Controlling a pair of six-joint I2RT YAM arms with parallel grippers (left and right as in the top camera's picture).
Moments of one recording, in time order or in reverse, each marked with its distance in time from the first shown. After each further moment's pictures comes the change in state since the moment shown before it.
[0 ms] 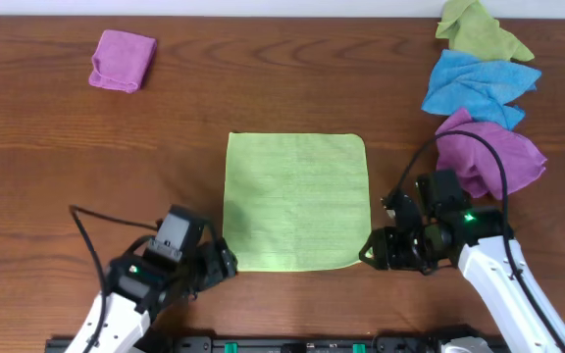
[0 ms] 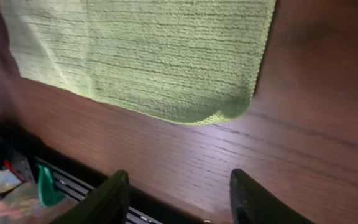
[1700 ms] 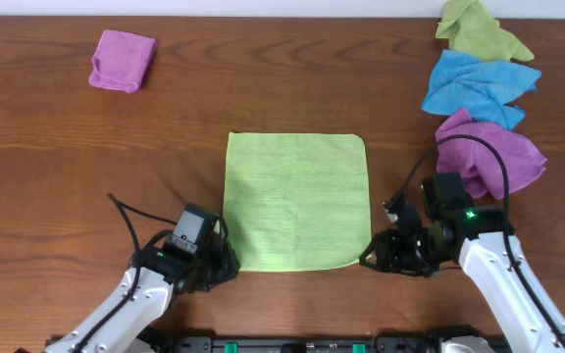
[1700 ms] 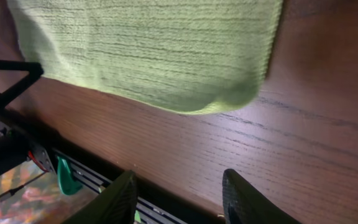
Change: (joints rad) left arm 0.008 0.274 -0.147 0.408 0.103 0.070; right arm -0.048 0.040 -0.033 -0.003 -0.081 -0.020
